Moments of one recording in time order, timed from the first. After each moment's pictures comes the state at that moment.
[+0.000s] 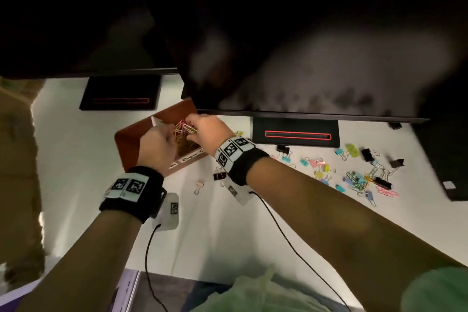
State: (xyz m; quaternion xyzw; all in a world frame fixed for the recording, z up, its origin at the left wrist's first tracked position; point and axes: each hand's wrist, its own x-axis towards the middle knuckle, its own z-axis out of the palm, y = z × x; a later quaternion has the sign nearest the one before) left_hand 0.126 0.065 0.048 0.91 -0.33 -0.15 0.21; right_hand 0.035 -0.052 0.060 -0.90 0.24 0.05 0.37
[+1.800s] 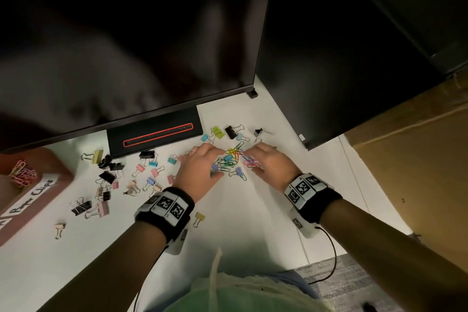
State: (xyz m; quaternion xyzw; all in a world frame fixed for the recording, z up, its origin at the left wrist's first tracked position) left_hand -0.191 -0.100 -0.017 0.70 -0.66 -0.26 0.11; right_hand -0.395 -0.173 -0.029 -0.86 0.41 0.00 0.31
